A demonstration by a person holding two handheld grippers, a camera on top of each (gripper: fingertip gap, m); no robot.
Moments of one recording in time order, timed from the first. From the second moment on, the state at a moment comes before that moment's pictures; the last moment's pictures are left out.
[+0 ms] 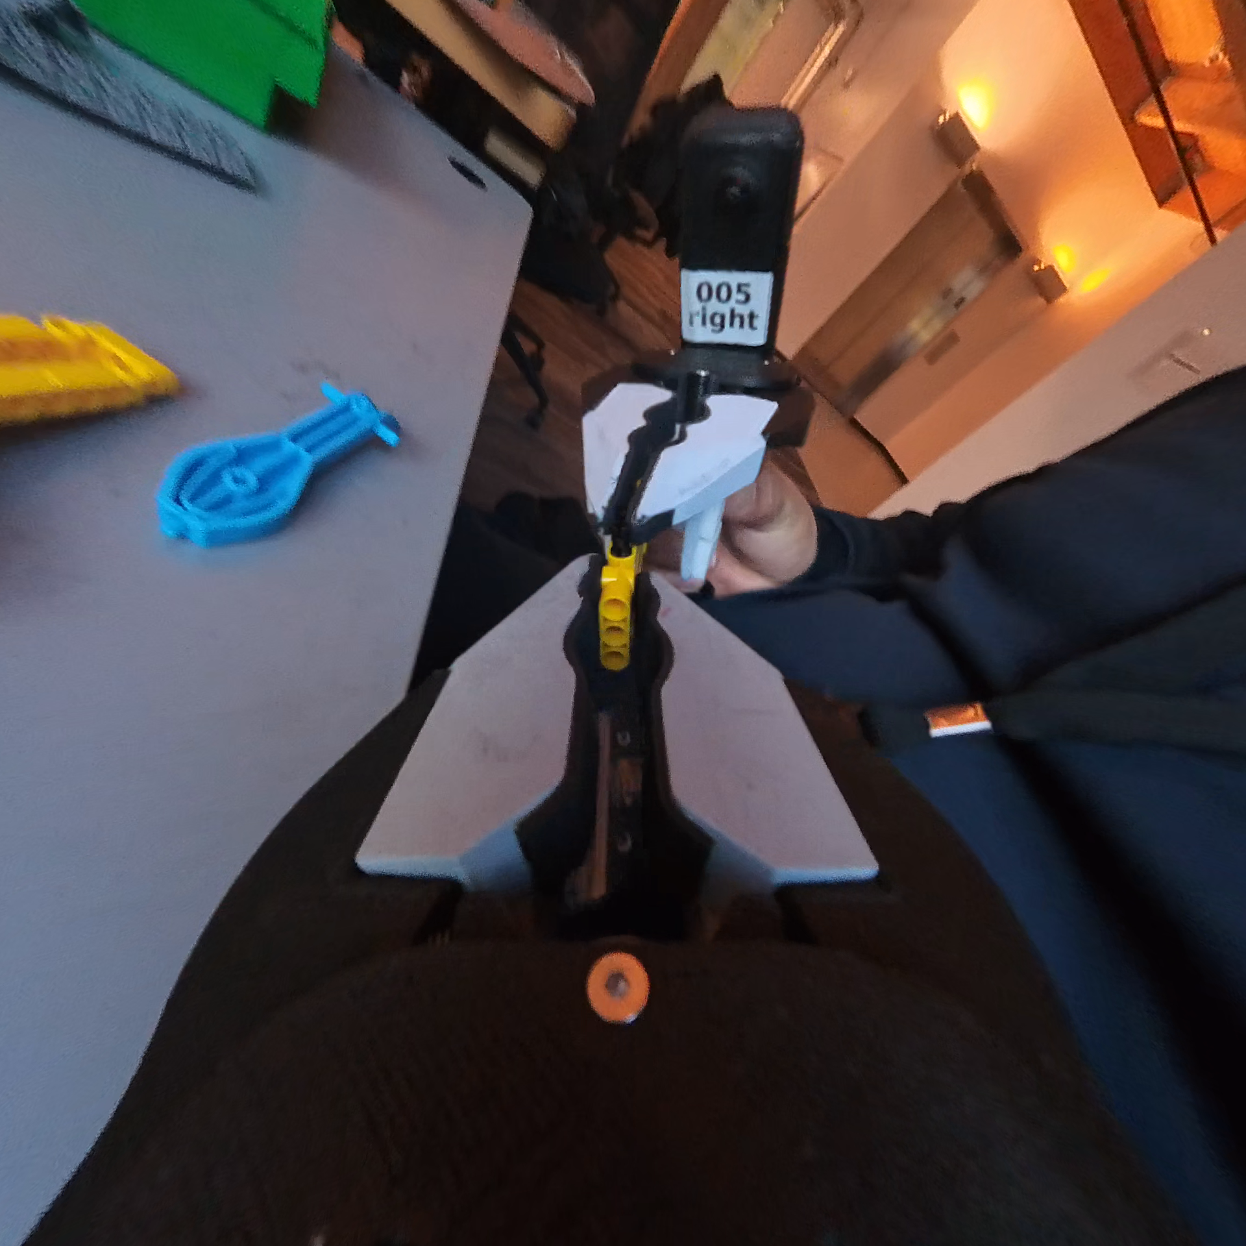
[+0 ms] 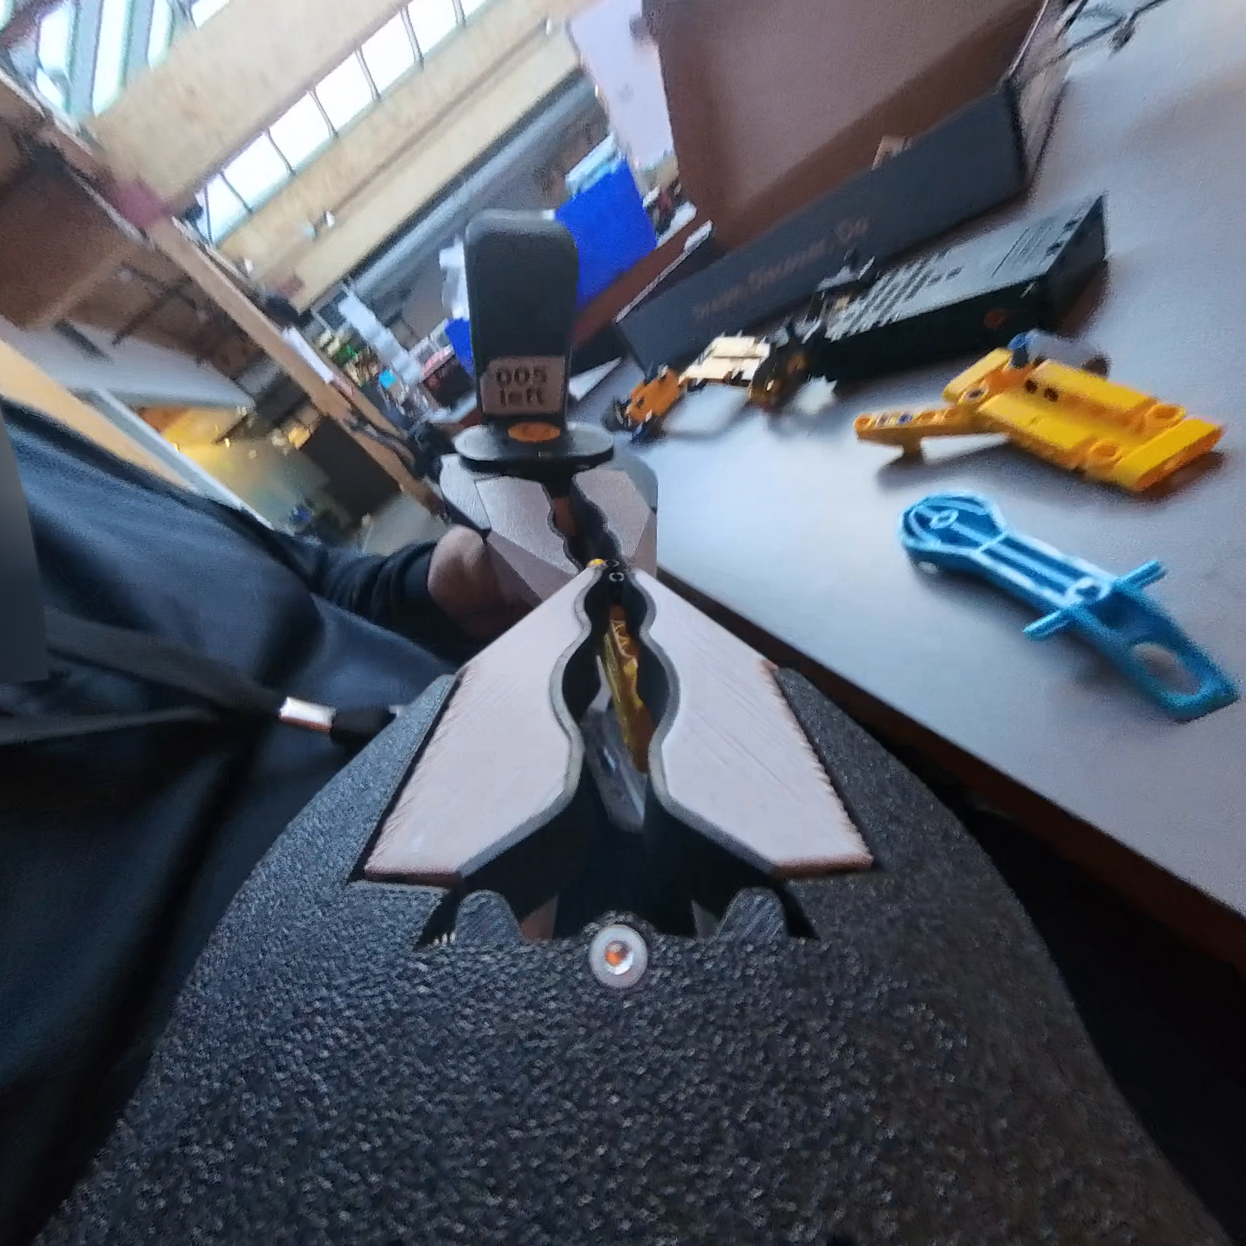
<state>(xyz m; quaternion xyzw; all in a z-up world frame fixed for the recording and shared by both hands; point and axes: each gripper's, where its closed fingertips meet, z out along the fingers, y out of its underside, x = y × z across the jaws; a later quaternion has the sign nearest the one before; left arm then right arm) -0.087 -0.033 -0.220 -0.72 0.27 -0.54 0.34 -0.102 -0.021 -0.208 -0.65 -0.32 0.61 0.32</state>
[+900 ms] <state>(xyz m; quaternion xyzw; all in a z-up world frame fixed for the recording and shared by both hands) -0.103 0.000 -0.215 -0.74 0.29 -0.45 0.41 -0.101 0.014 -0.179 -0.62 -0.43 0.58 0.32</state>
